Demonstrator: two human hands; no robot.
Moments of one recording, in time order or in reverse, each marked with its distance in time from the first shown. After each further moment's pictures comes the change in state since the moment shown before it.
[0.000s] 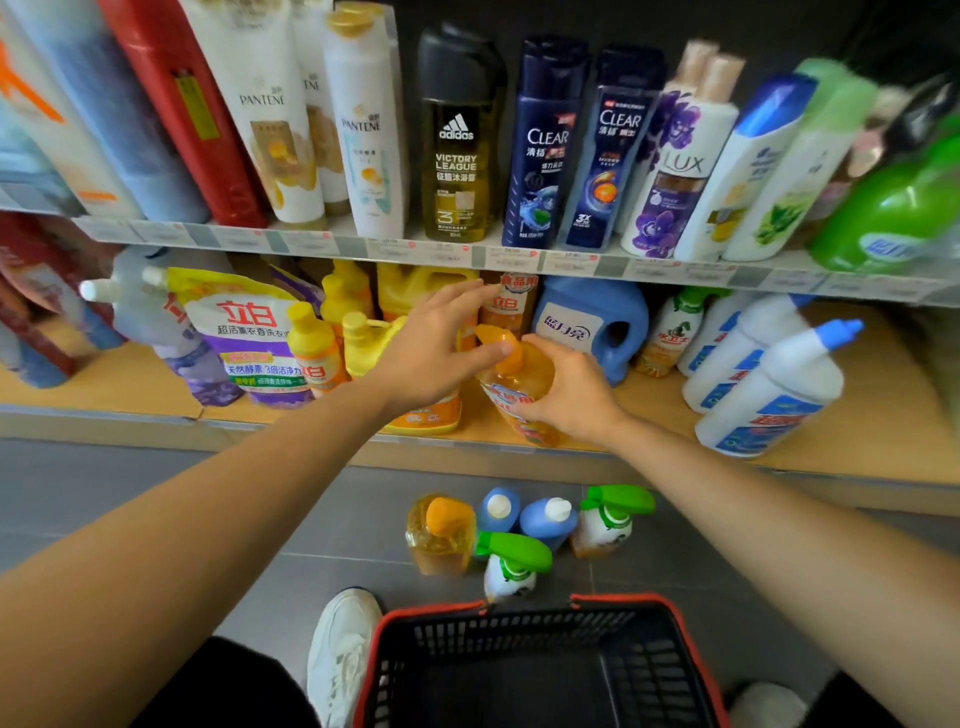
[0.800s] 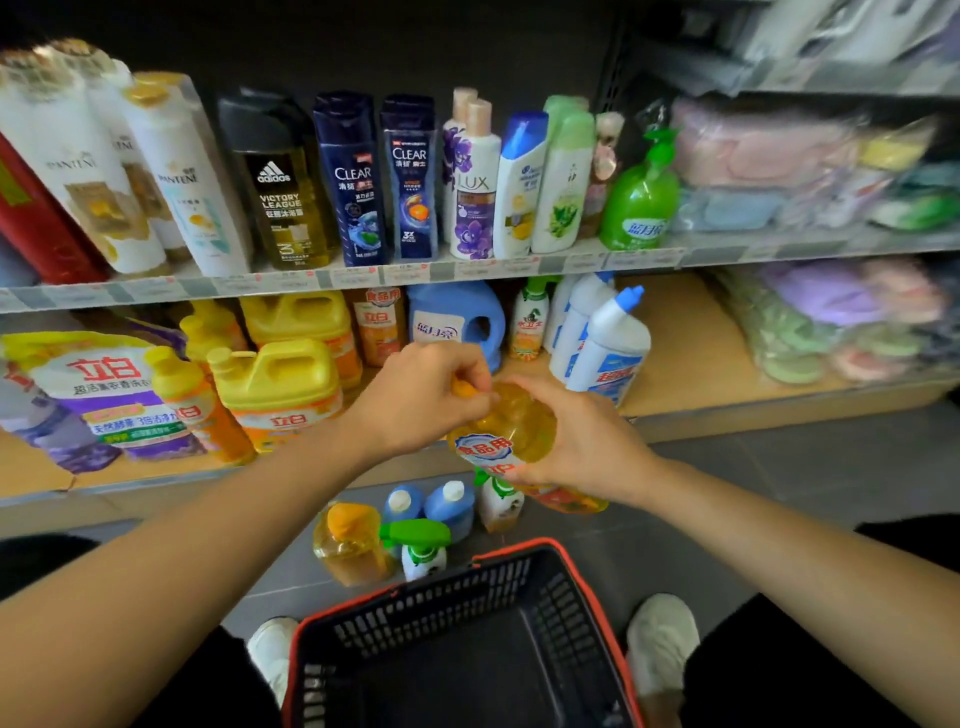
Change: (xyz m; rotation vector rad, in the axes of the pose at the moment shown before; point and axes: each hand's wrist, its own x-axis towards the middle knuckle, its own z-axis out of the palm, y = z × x) left_hand -0.023 0.145 0.037 -0.081 -0.188 0.132; right_hand -0.162 -0.034 -0.134 -0.195 -0.003 0.046
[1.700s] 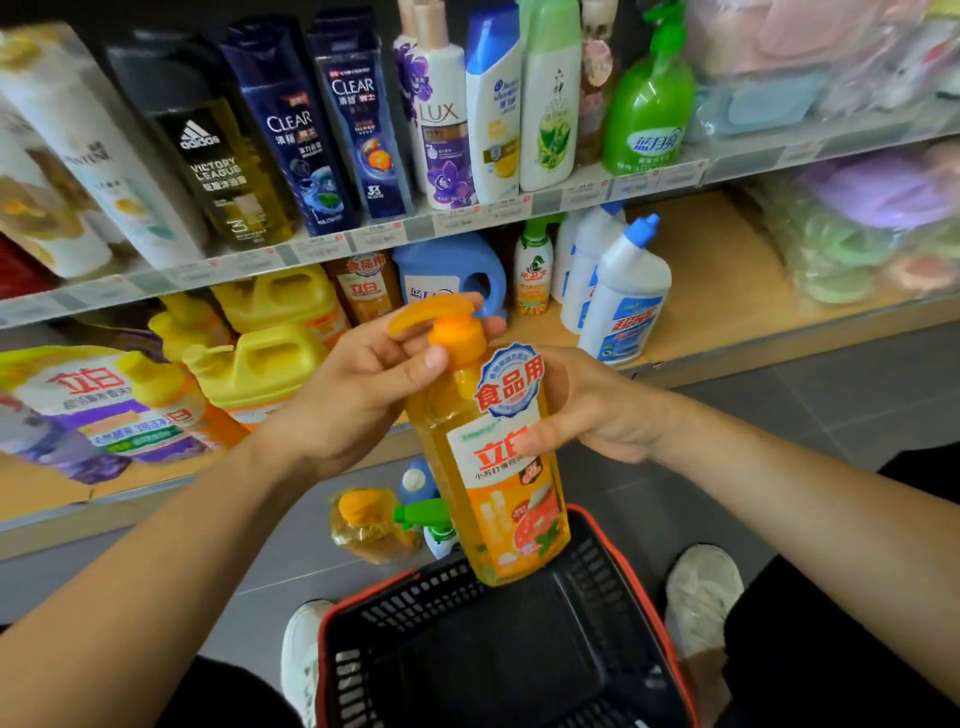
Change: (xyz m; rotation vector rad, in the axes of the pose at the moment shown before) left_hand -0.017 -0.013 -0.008 -1.129 -0.232 -0.063; right_hand 0.015 0.014 0.008 1.148 -0.403 0.116
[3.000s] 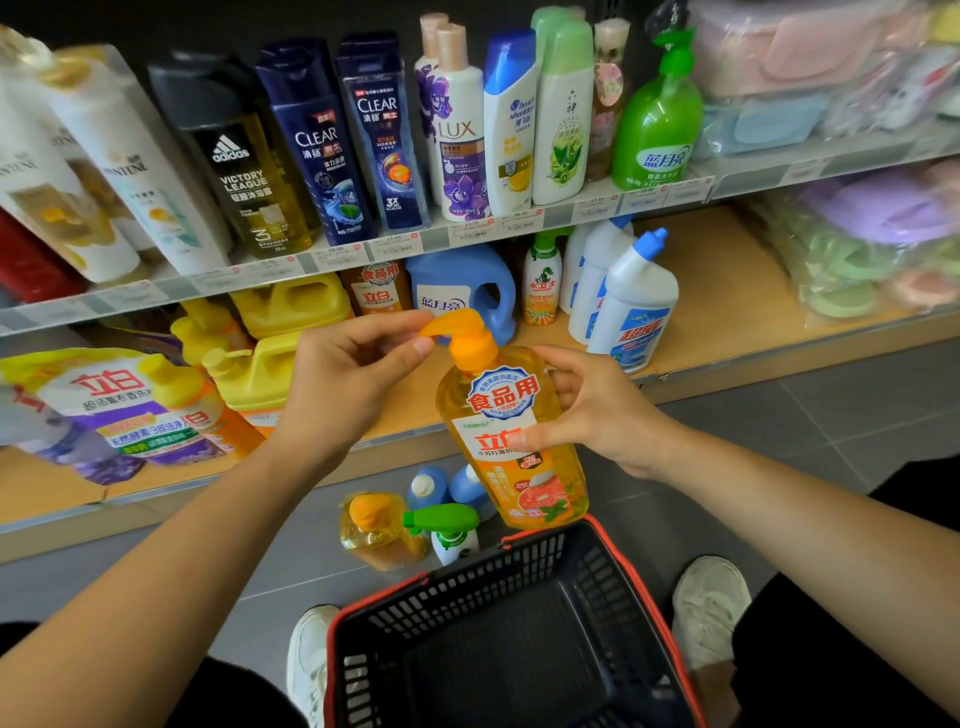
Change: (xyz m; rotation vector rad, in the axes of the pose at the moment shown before) left_hand -0.009 -0.001 -0.017 0.555 0.517 0.163; right_hand 0.000 0.011 0.007 -0.254 0.345 -0.083
